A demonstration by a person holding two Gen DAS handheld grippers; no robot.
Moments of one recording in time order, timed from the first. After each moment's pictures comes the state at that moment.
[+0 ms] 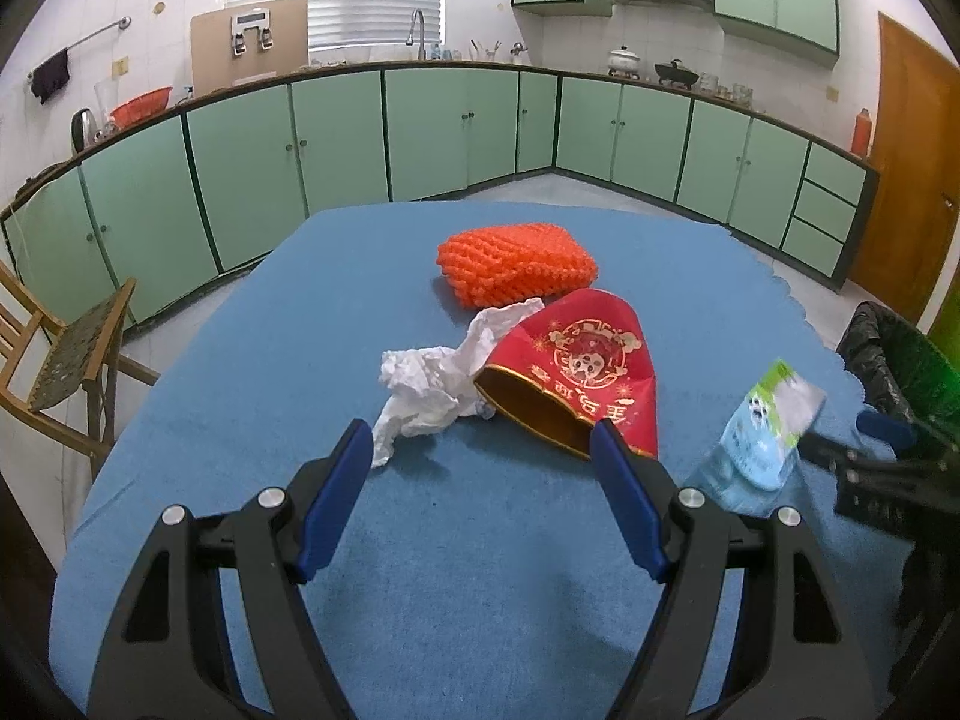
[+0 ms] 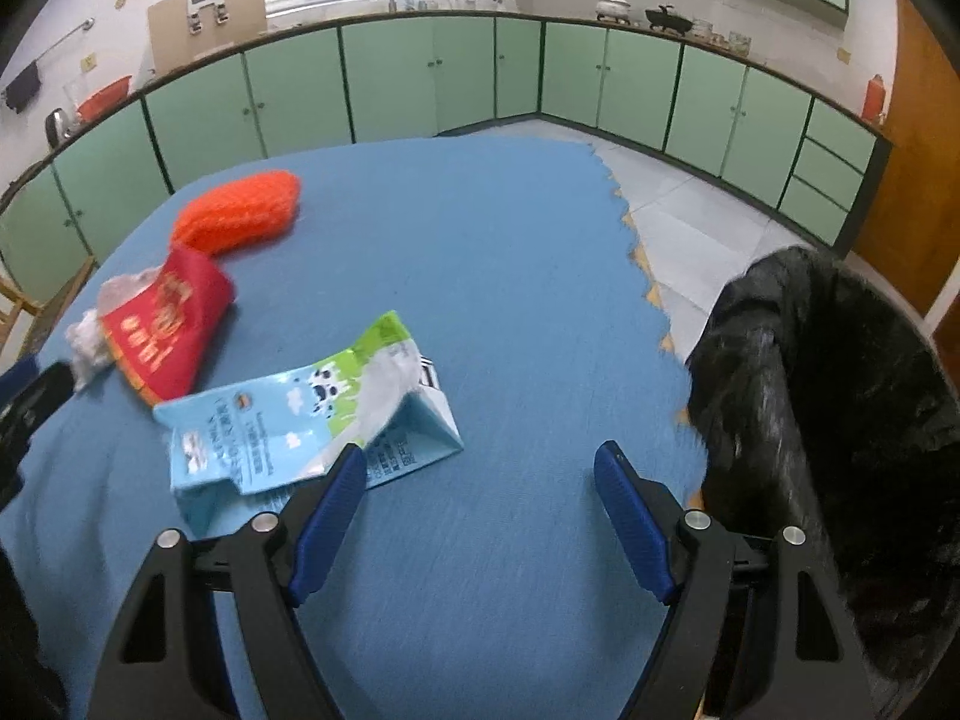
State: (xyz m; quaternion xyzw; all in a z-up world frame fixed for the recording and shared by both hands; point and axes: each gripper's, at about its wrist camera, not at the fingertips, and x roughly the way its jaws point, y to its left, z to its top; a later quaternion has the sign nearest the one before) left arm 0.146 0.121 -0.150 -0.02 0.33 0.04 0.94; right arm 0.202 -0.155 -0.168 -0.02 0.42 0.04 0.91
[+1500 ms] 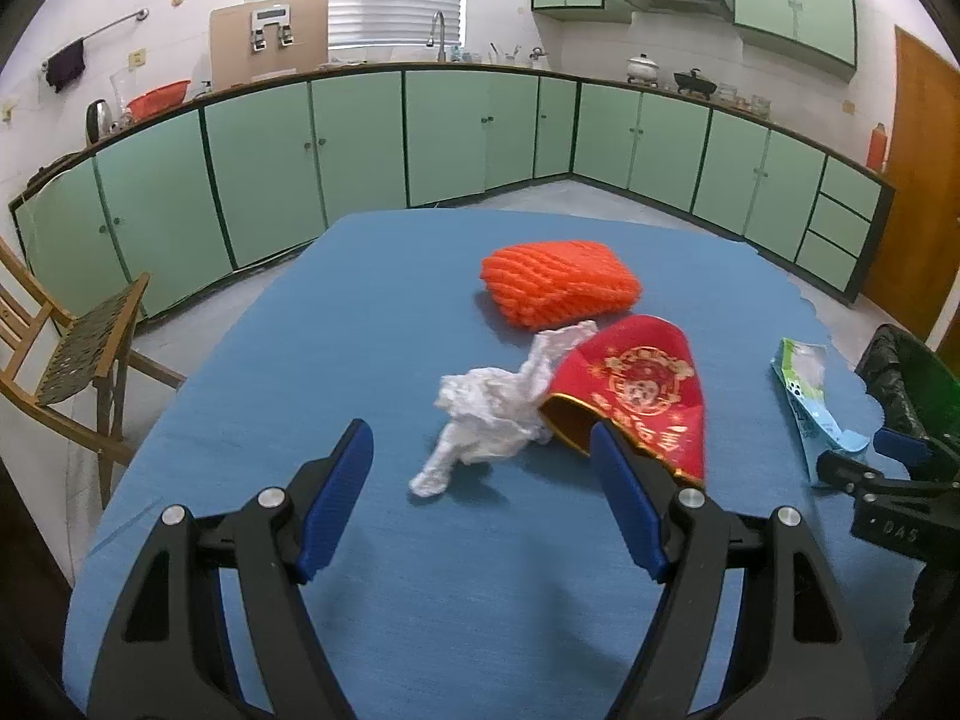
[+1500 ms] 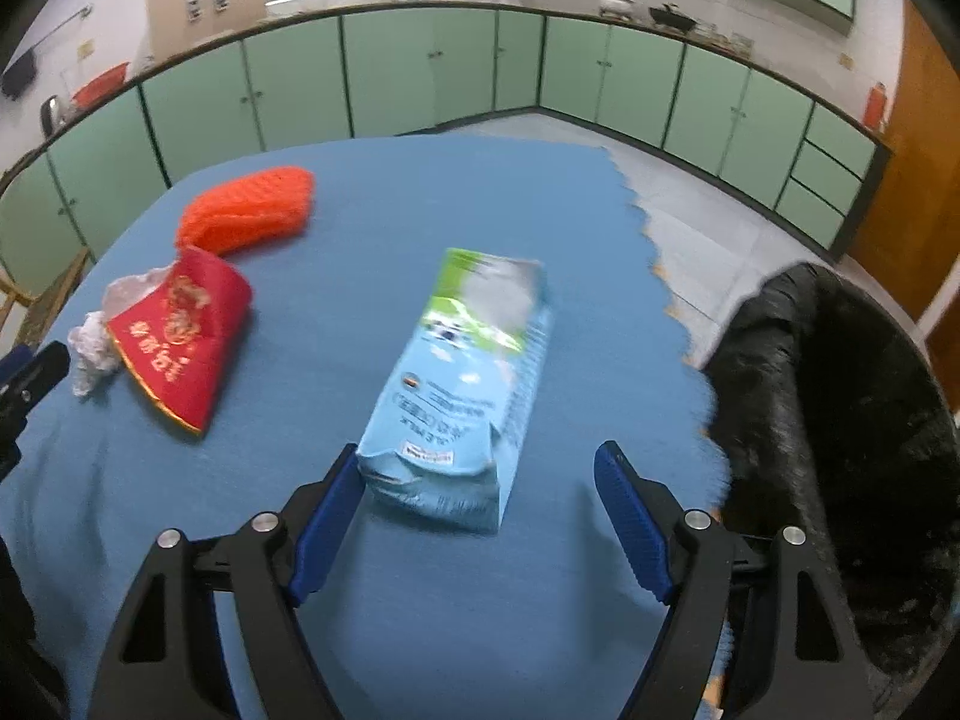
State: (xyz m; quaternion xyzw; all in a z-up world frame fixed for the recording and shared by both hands) left arm 0.156 0.144 -0.142 -0.03 0.33 0.05 0.94; right arm 0.200 -0.133 -0.161 -0.02 0.43 0.04 0.90
